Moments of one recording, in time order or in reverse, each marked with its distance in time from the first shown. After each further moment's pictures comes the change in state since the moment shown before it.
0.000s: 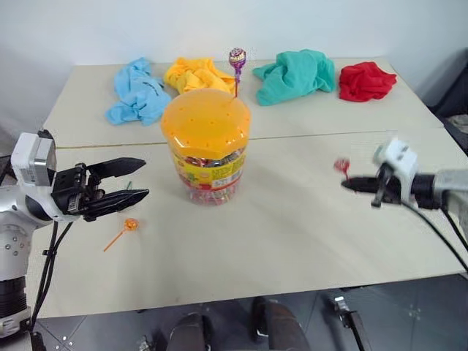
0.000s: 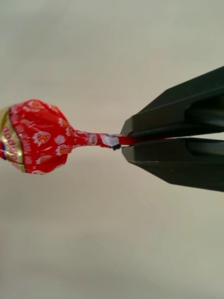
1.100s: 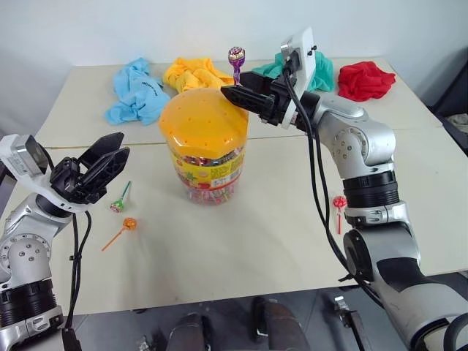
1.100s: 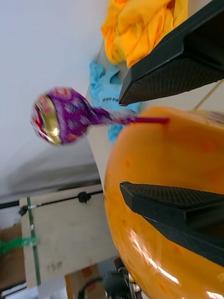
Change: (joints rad) left arm -0.008 -0.211 0.113 0.043 -0.181 0.088 0.291; right arm -0.767 0.763 -0.024 0.241 0.185 0.049 -0.273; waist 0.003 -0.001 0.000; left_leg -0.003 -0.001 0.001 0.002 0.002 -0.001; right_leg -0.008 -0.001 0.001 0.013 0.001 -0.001
